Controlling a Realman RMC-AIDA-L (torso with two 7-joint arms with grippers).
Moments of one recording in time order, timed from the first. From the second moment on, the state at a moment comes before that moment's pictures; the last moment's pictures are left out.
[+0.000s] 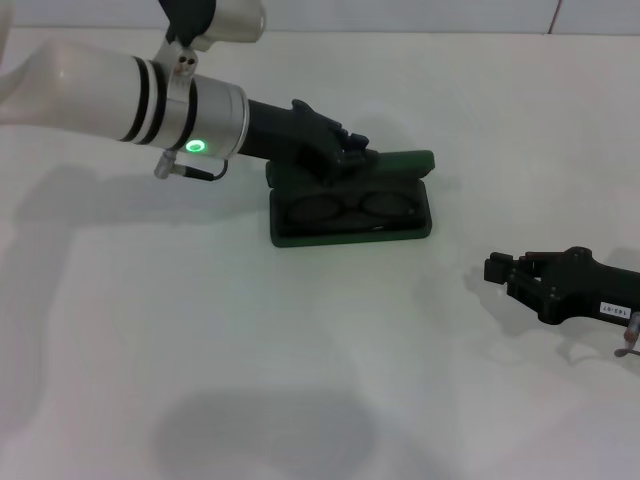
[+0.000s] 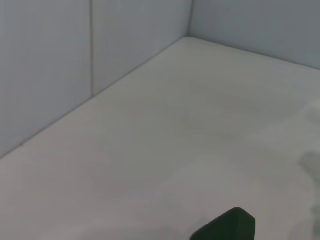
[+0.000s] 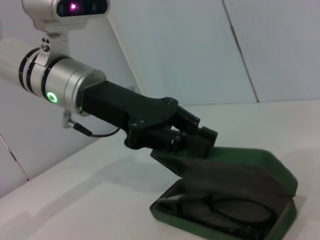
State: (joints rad) left arm -0.84 -2.06 1.06 0.52 2.01 1.12 -1.60; right arm 0.44 2.02 -1.17 -0.42 -1.48 -1.29 1.29
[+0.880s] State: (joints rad) left arm -0.82 -2.08 1.10 0.54 2.07 1.27 -1.62; right arm 0.44 2.03 -1.17 -0.42 -1.48 -1.29 1.29
